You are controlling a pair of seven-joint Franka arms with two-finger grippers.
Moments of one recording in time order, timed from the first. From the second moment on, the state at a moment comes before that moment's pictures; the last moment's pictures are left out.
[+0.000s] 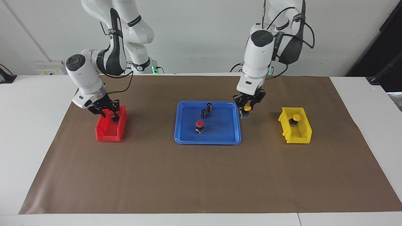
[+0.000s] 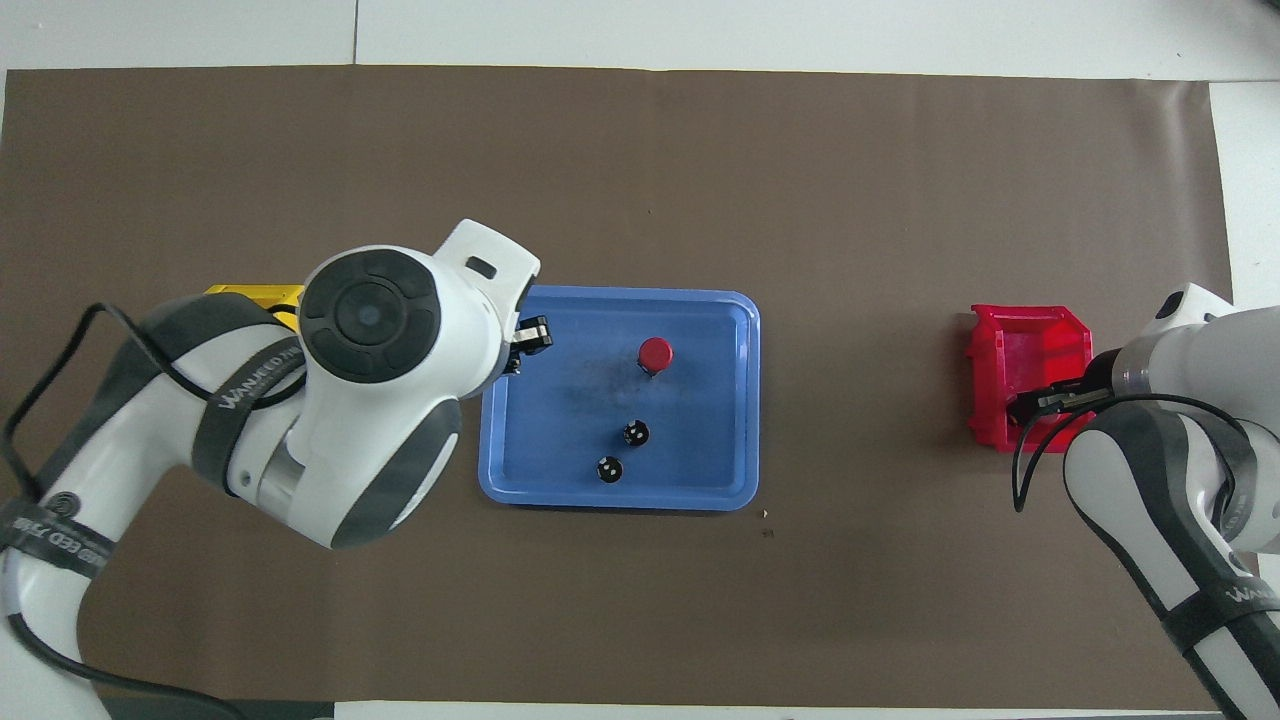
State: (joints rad) left arm -0.52 0.09 -0.12 -1.91 0.09 2.05 -0.86; right arm -0.21 -0.06 0.08 -2.35 0.00 2.28 -0.30
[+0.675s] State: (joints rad) left arm -0.60 0.22 -0.11 -1.91 0.09 2.24 -0.99; right arm -0.21 -0.07 0.08 -2.40 0.00 2.32 -0.30
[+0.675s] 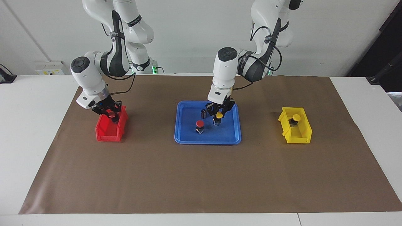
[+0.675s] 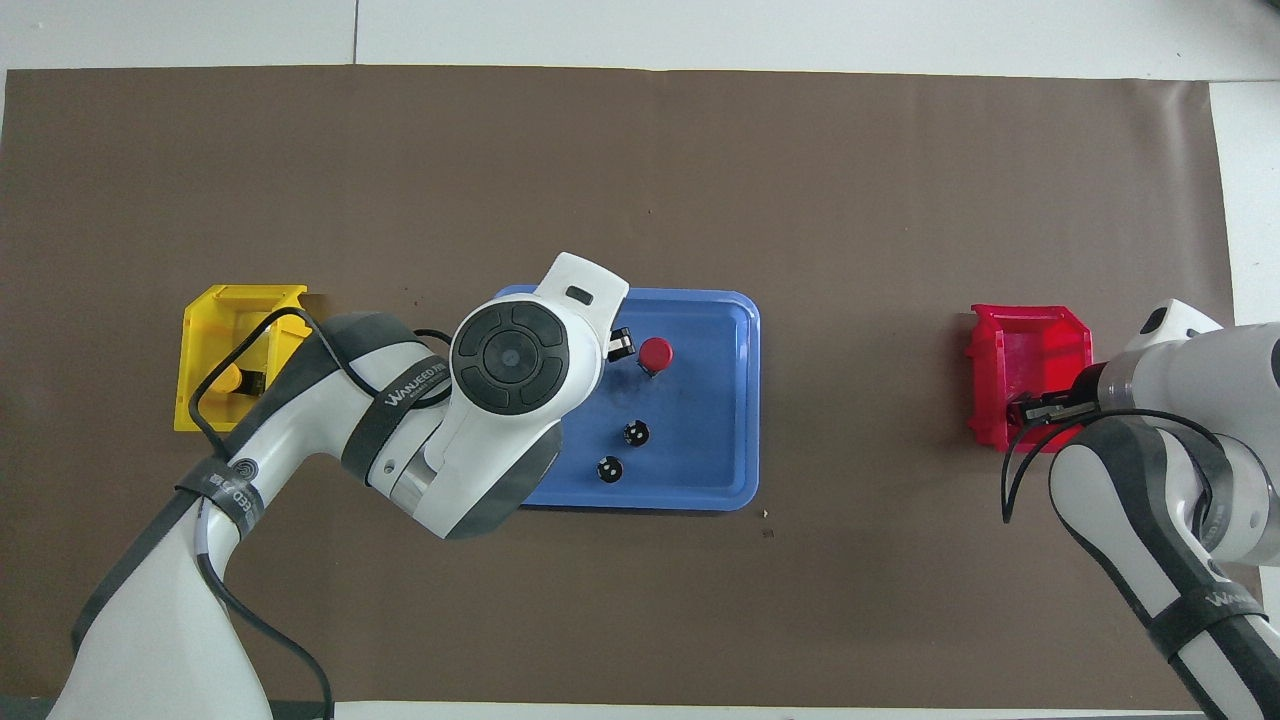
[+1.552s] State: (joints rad) left arm -0.57 0.25 -0.09 -1.78 0.10 2.05 -0.84; right arm -0.12 -0.01 0.09 -1.95 0.00 1.86 -0.23
